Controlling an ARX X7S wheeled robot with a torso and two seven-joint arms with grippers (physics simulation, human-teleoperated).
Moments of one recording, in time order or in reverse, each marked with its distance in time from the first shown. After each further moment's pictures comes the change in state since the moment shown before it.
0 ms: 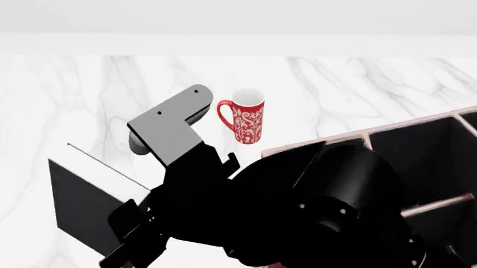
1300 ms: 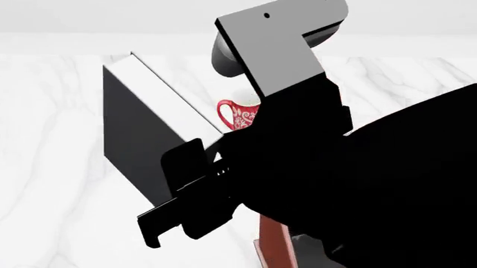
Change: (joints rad) left arm 0.009 -0.019 0.028 -0.005 0.014 0.023 -0.022; right arm 0.258 0.306 0.077 -0.159 1.042 -0.060 0.888
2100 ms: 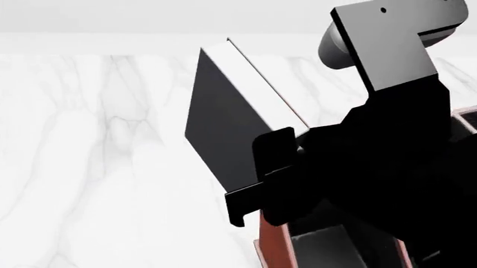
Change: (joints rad) left arm 0.004 -0.011 0.012 -0.002 0.007 0.011 -0.012; right arm -0.014 0.208 0.025 -0.032 0.058 -0.031 0.040
